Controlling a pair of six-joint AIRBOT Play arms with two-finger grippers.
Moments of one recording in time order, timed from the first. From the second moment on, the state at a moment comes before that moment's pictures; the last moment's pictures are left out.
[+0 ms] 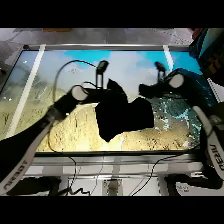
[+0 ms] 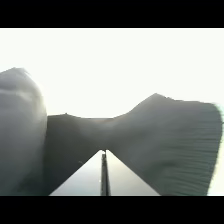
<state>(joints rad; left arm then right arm) -0.63 -1.52 1.38 0.67 -0.59 -1.12 0.07 -1.39 1.35 -1.16 1.01 1.59</state>
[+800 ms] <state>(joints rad) -0.70 -1.76 1.55 0.67 -0.46 -1.12 -0.29 -1.29 1.32 -1.30 1.17 1.24</state>
